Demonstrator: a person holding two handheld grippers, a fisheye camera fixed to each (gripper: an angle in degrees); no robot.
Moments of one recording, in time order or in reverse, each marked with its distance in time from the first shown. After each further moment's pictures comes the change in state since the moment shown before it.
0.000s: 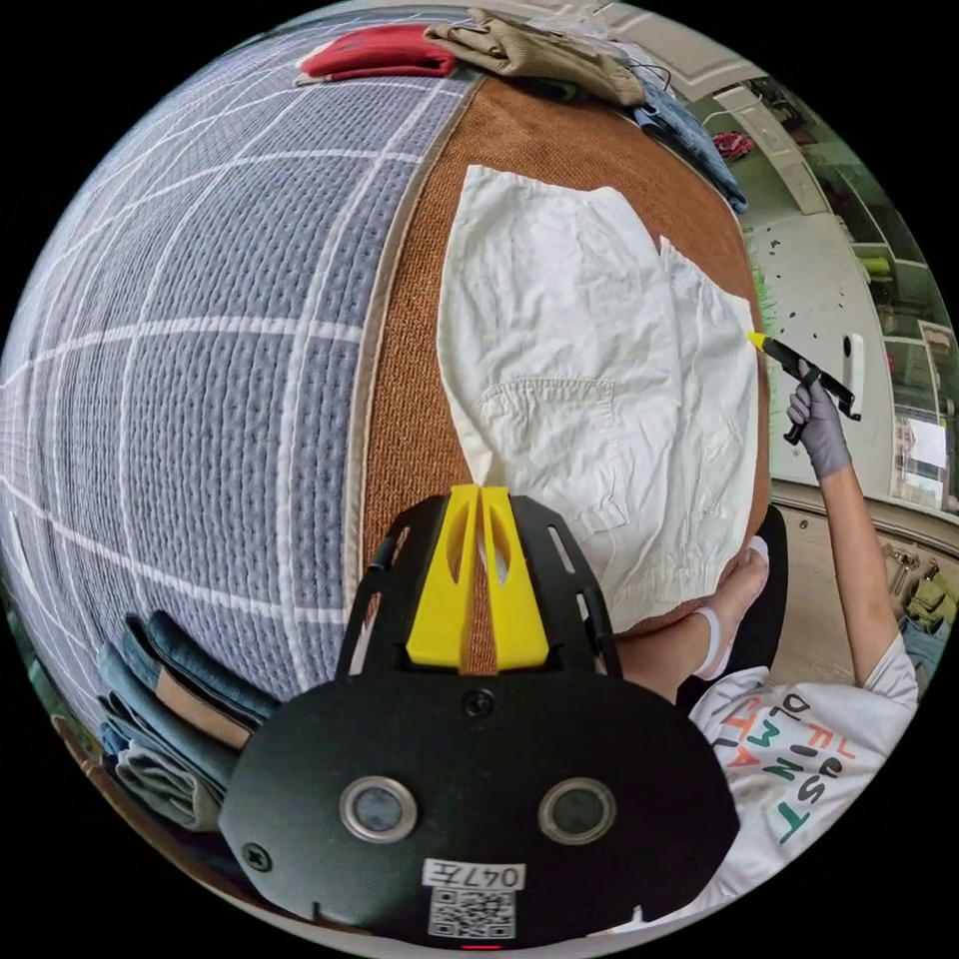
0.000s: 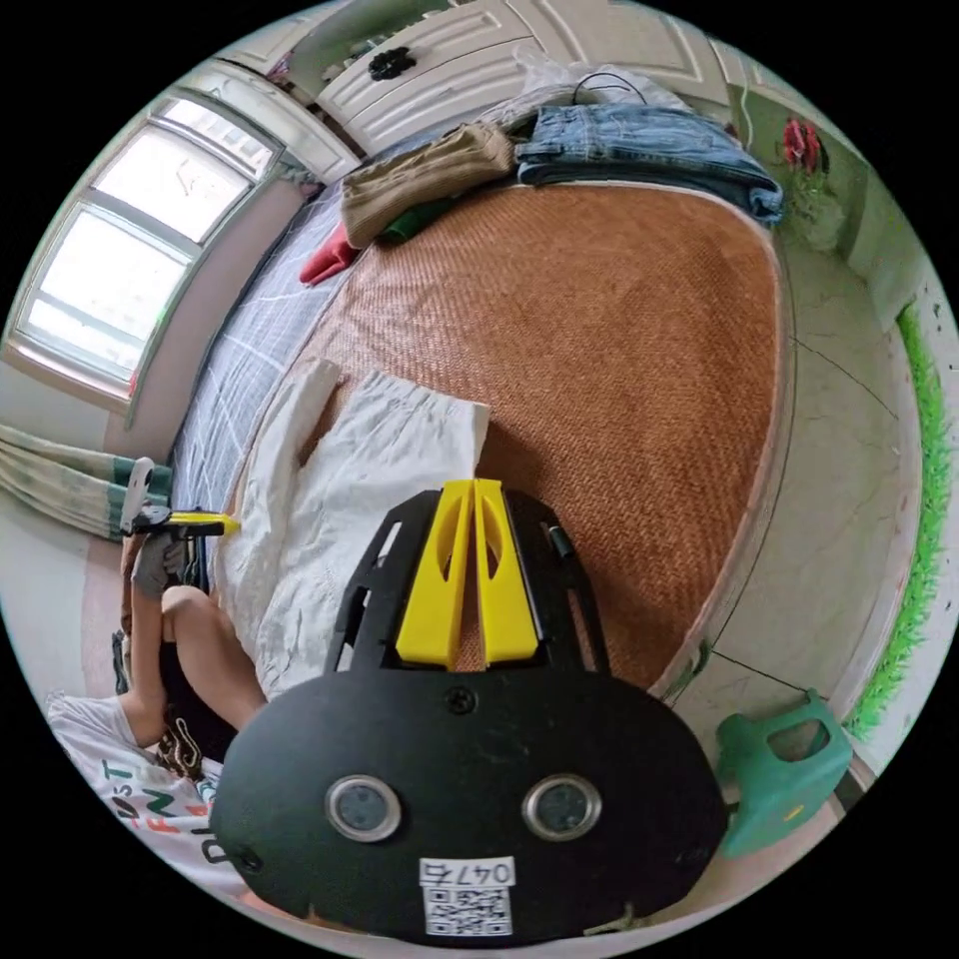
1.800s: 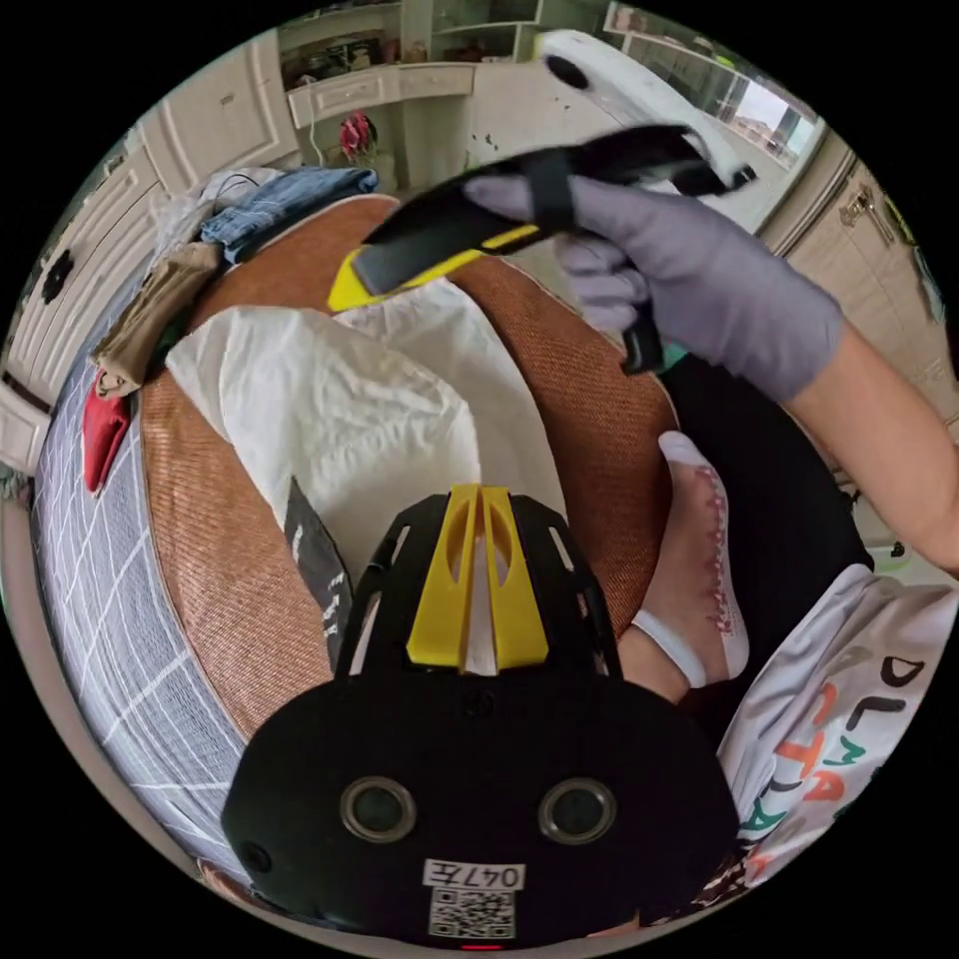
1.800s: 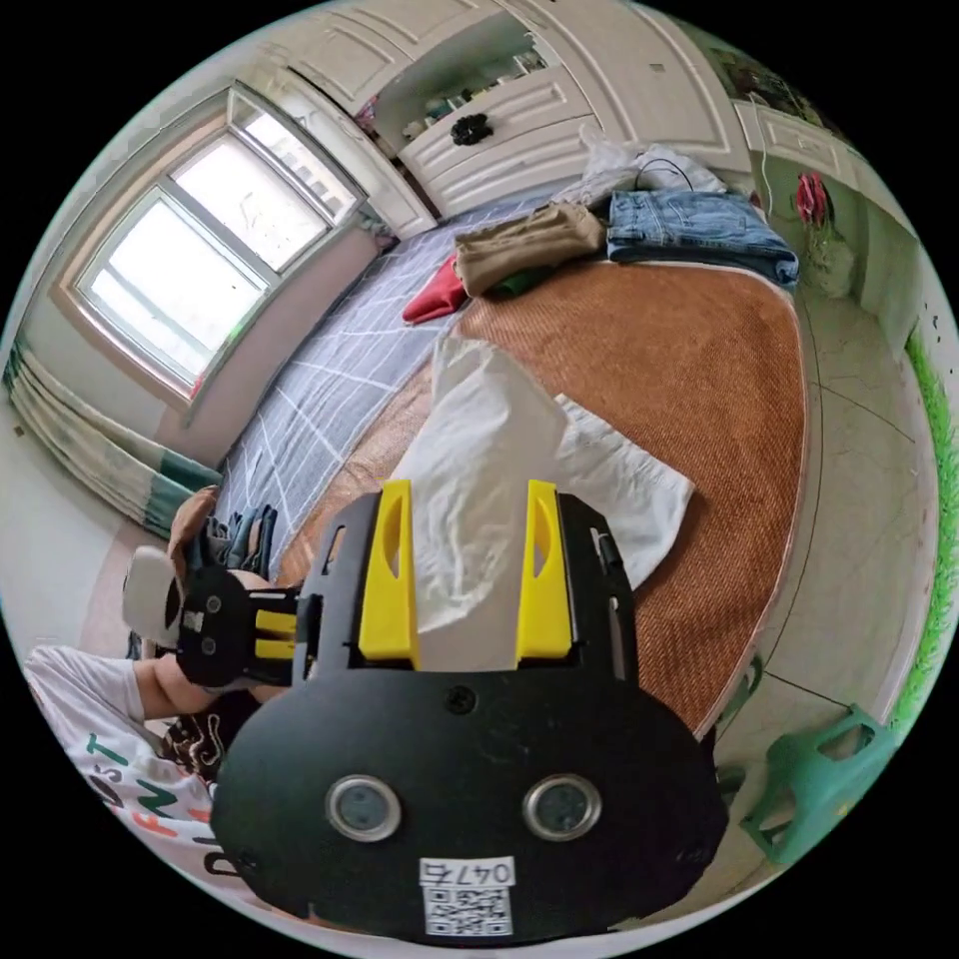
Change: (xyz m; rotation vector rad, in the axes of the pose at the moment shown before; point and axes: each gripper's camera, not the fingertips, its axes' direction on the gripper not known) left arm 0.431 0.135 -0.170 0.175 -0.203 0.784; right arm -0.032 0.120 -0.080 0.212 -0.103 -0.070
